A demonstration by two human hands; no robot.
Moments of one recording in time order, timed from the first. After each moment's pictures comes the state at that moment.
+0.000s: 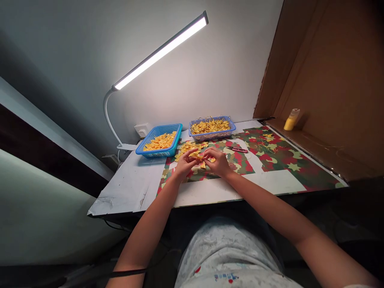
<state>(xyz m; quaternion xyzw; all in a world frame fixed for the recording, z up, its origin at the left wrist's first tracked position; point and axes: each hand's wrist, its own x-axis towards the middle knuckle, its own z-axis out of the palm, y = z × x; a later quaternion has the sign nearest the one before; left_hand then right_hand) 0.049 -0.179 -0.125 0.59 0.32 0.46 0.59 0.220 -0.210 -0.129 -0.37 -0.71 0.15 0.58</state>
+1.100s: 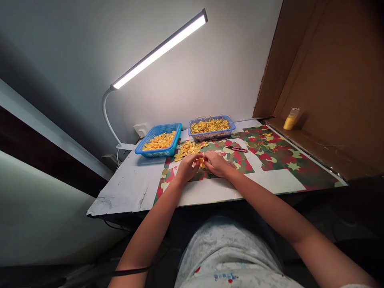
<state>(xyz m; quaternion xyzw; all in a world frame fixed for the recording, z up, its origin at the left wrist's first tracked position) 0.049 -0.184 -0.125 0.85 0.33 0.38 0.13 0.227 -0.211 -0.126 -0.49 -0.80 0.11 0.33</state>
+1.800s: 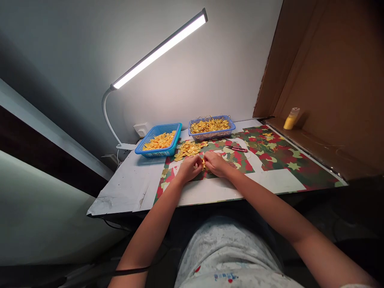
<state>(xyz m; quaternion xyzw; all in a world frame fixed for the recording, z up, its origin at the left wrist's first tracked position) 0.053 -0.191 -0.122 0.85 0.35 0.34 0.21 0.228 -0.210 -0.125 -0.49 -0.81 0.11 0.30</state>
